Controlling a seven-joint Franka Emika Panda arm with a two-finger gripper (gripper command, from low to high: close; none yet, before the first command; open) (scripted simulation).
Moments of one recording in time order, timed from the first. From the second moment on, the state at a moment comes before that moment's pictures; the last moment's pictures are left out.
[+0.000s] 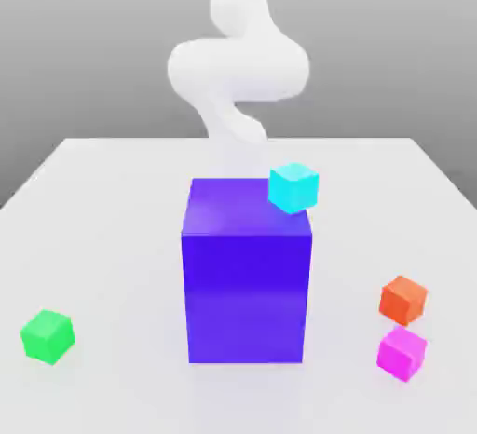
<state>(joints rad) 0.03 -0.71 0.02 -2.32 0.00 2.34 0.78</state>
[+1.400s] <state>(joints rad) 0.34 0.23 0.19 -2.57 -0.13 2.79 0.66</state>
